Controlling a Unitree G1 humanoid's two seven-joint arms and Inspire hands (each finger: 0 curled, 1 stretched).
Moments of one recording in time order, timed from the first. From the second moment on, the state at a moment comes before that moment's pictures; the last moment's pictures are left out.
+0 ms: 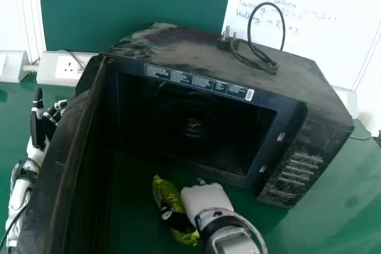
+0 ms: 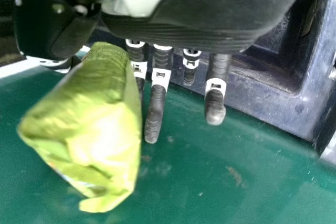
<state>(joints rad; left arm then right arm) -0.38 0.19 0.37 0.19 -0.49 0.00 -0.27 -0.16 -0.14 0.34 -0.62 -1.64 0.11 1.11</state>
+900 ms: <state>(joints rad) -0.38 0.19 0.37 0.19 -0.49 0.00 -0.27 -0.21 -0.16 0.20 -0.78 -1.48 0.09 1.20</state>
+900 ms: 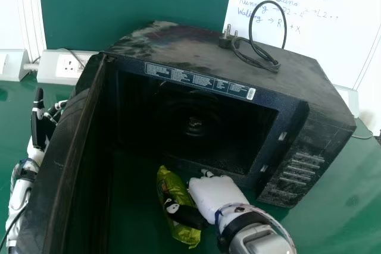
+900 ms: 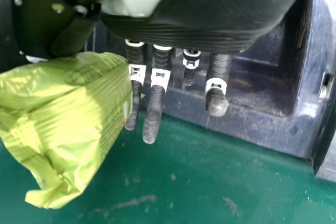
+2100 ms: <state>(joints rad) -0.38 0.19 0.37 0.20 -0.49 -0.01 -0.29 -0.55 -0.22 0.12 -0.44 -1.47 0.17 0.97</state>
